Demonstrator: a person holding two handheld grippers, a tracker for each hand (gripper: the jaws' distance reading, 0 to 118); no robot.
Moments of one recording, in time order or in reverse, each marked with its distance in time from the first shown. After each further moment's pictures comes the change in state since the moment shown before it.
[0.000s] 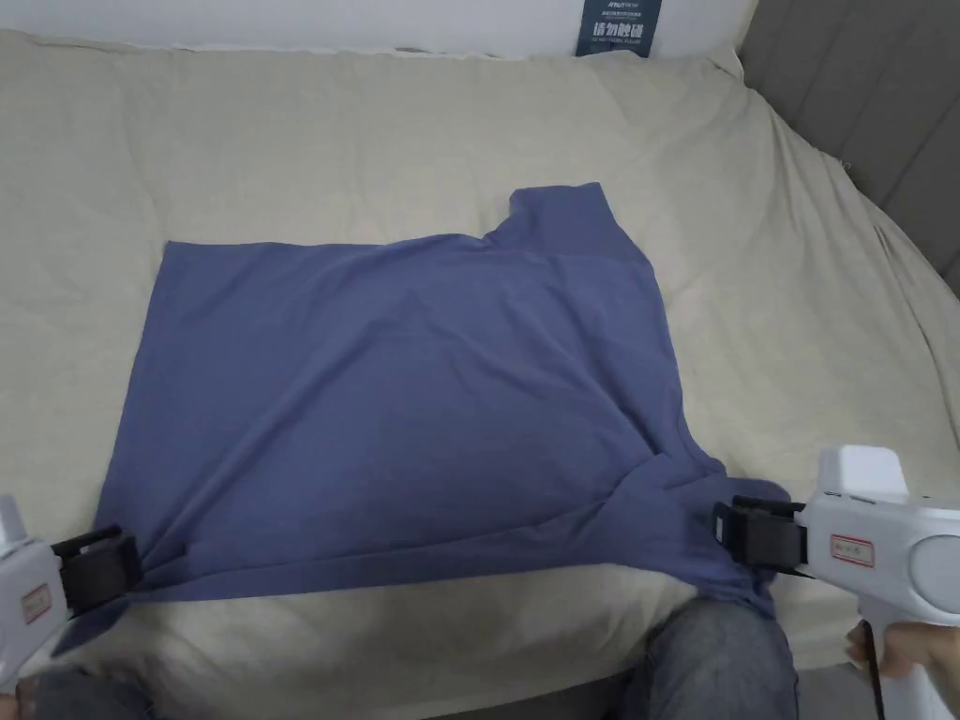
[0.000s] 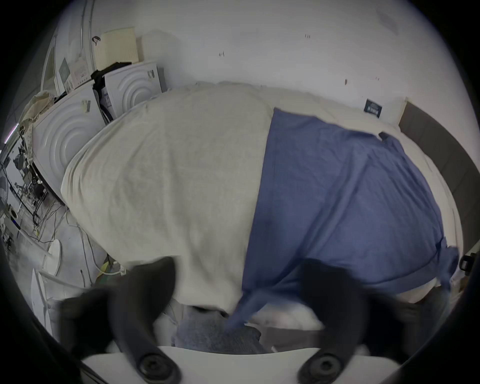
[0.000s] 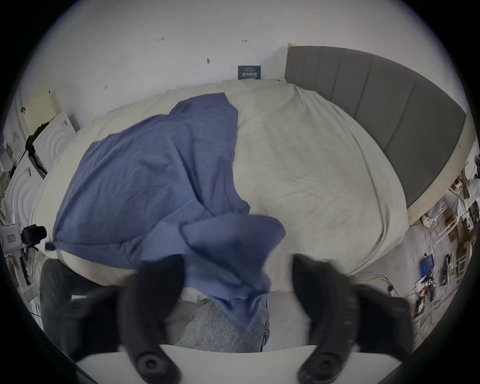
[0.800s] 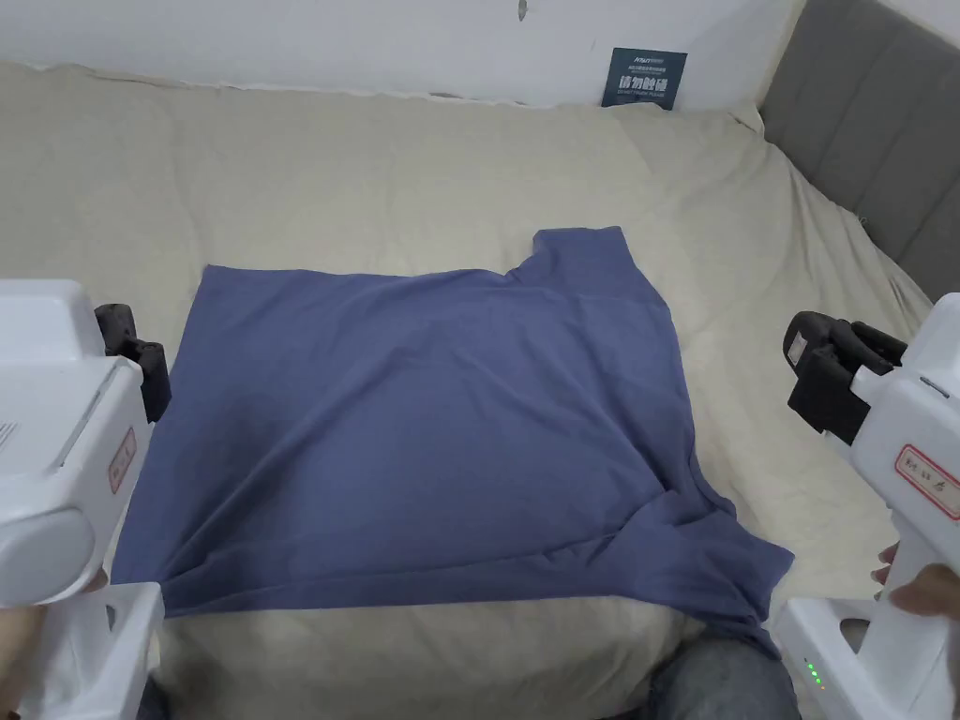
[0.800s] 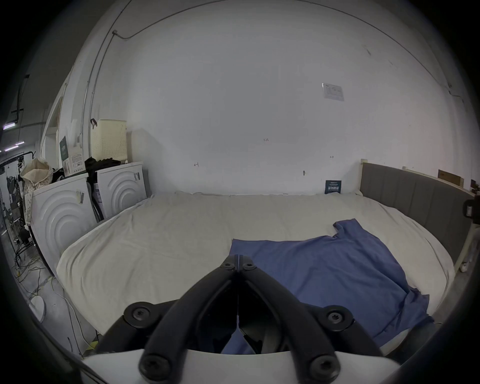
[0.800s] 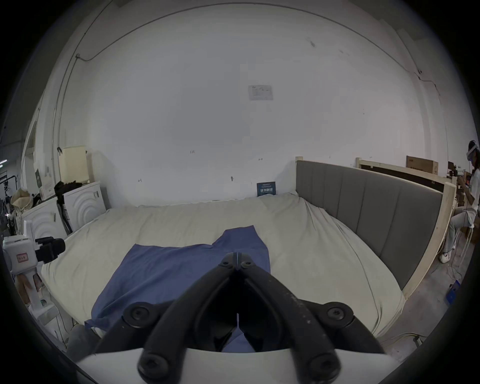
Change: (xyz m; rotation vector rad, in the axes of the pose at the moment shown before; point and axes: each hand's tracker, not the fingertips) left arm 0.059 0.068 0.097 0.547 -0.096 -0.115; right arm -0.056 0.054 0.120 0.631 0.098 0.007
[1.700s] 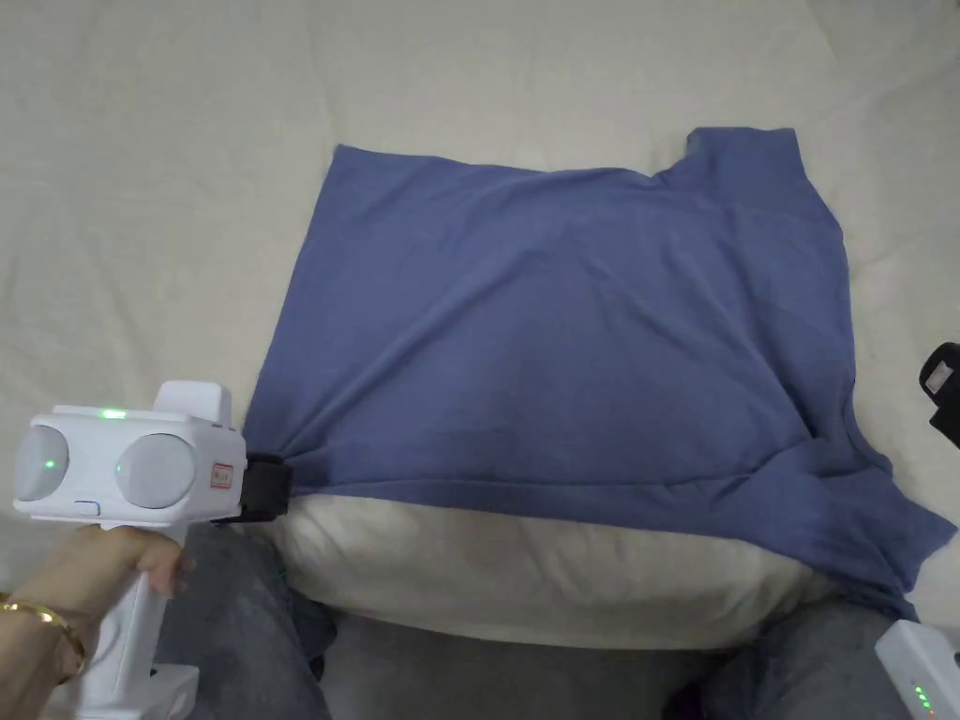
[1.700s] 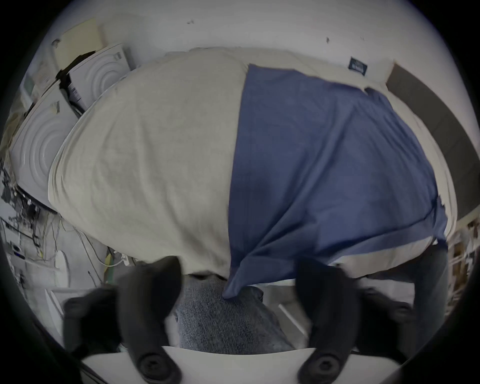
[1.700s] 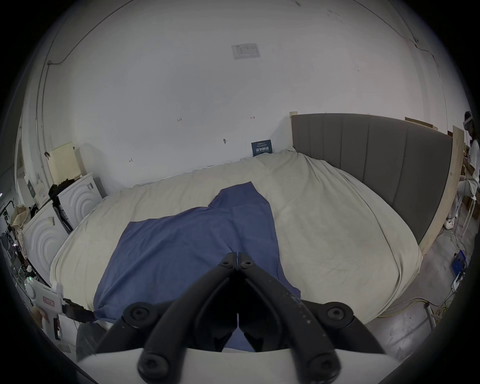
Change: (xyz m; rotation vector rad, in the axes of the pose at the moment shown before) left arm -0.050 -0.127 -0.050 -0.863 -0.028 -0.038; right arm 0.000 -0.048 -0.040 -0.214 -0.007 -0.119
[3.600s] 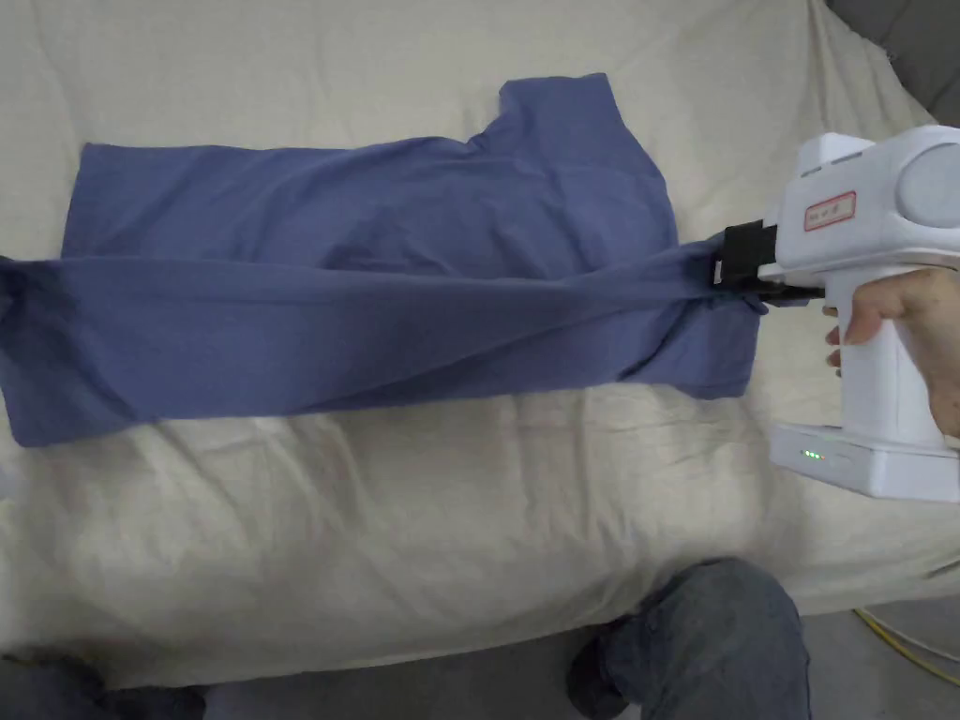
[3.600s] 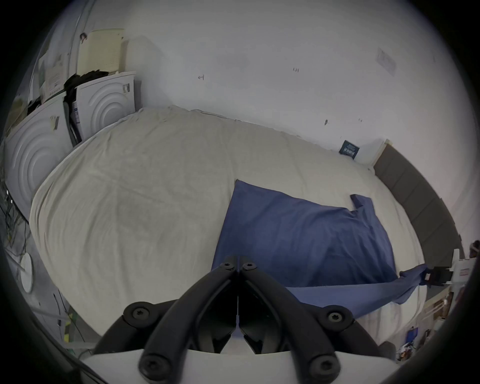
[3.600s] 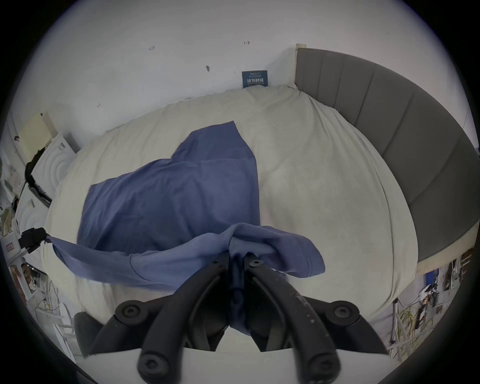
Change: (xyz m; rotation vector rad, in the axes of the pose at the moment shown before) left arm -0.004 0.200 0.021 0.353 -0.134 0.189; right arm 0.029 0.088 -0.179 -0.486 -0.099 0.055
